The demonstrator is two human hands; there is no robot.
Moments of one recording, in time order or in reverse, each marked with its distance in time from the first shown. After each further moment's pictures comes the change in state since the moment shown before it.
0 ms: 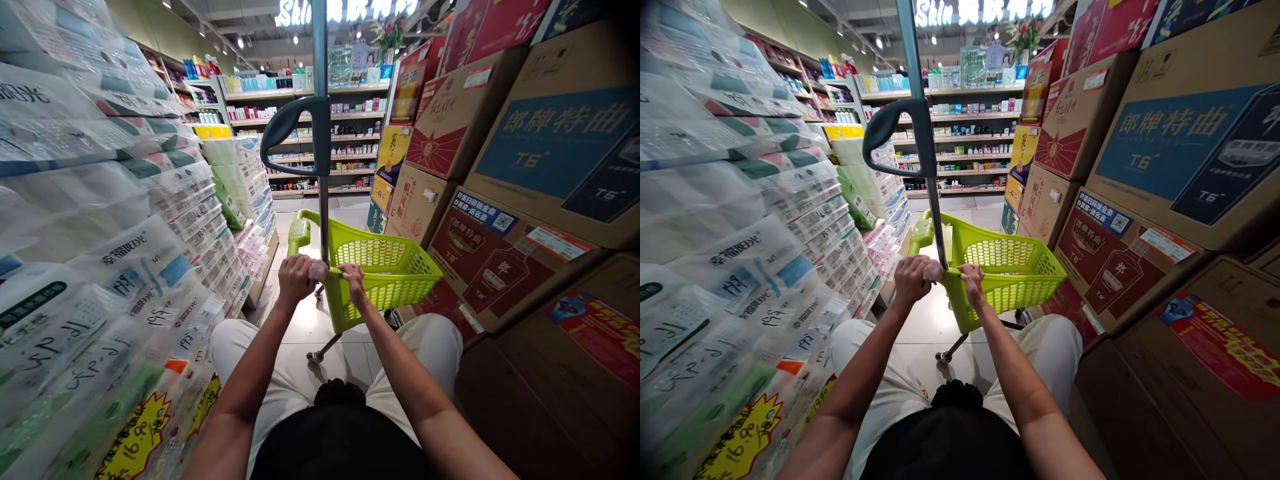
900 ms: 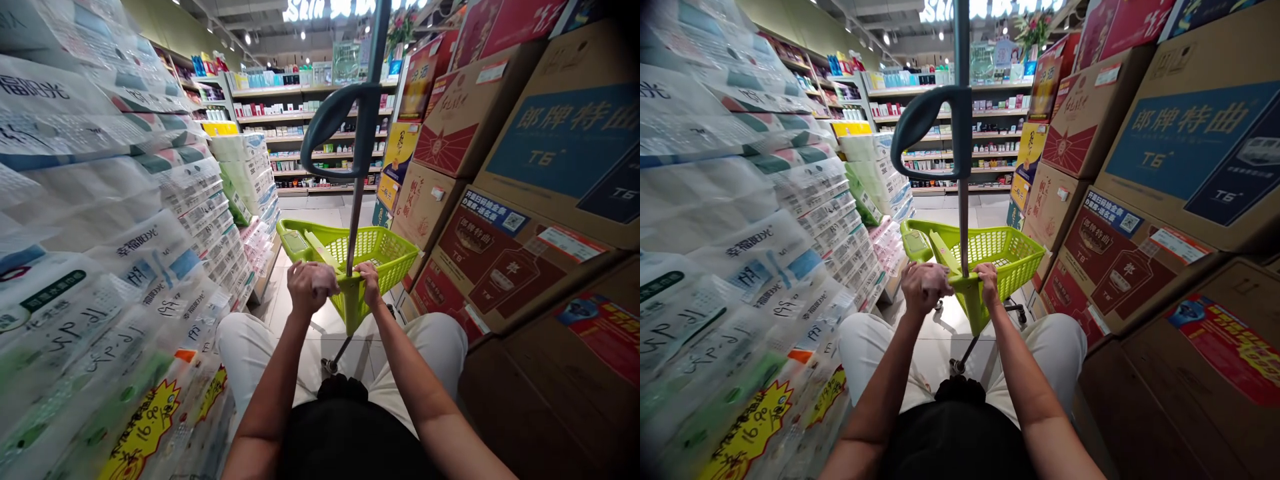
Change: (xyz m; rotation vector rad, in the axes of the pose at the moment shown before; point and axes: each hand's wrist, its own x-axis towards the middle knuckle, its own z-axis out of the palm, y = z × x) left_hand -0.034 0.031 0.000 -0.144 0.164 -0.135; right_hand -0.005 0.016 -0.022 0.048 0.124 -0.065
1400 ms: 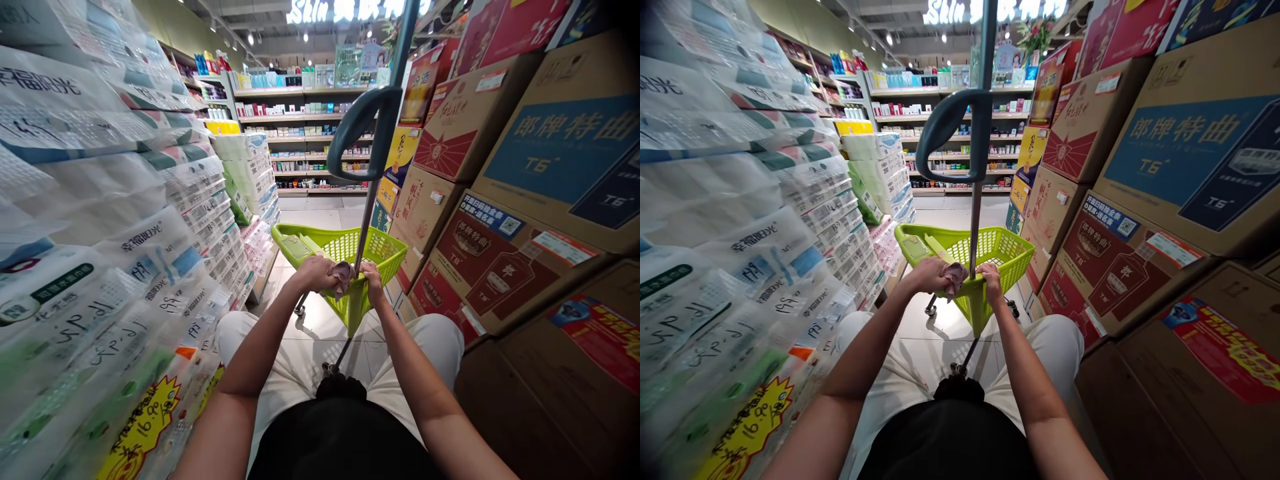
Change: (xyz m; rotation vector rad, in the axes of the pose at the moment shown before) left_hand 0.075 0.024 -0.023 0.166 -0.747 0.145; right_hand 0.006 0.017 -0.007 0.042 -0.049 0.004
